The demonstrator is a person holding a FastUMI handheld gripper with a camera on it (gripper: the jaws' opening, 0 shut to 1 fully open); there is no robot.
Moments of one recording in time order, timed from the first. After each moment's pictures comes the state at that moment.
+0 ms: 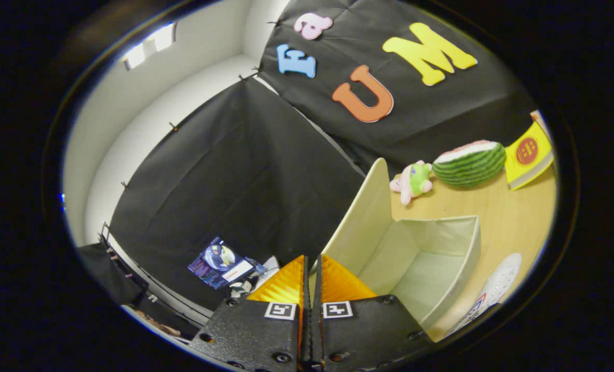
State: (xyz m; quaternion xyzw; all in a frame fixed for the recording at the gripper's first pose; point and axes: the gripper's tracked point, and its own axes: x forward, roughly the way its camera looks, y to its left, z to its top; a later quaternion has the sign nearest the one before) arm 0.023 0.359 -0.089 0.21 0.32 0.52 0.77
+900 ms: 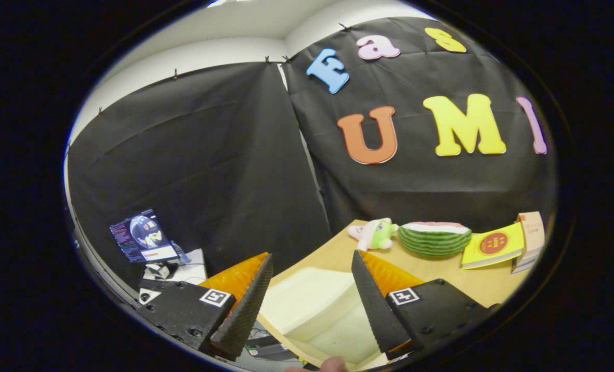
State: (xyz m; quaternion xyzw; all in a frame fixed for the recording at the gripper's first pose) arm 0.072 0.390 -0.066 0.04 0.21 0.41 0.89
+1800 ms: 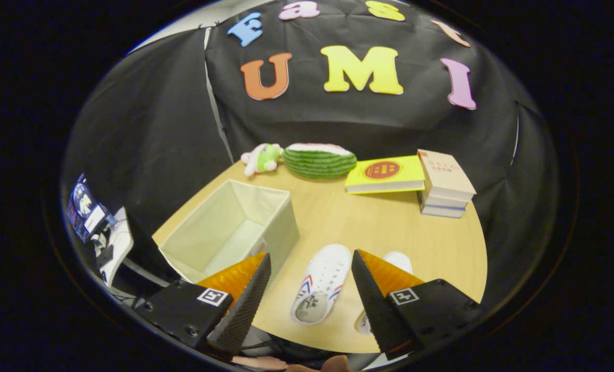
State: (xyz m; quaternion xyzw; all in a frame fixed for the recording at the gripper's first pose) arm 0.067 0.135 -0.231 -0.06 0.40 0.20 0.89
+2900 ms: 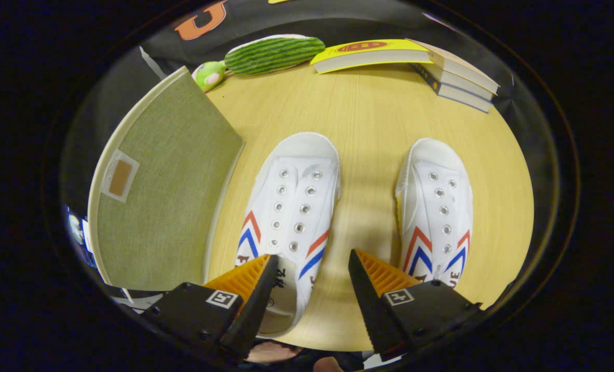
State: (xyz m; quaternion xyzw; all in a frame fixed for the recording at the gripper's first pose) arm 0.054 0.115 -0.424 0.01 0.62 0.14 0.78
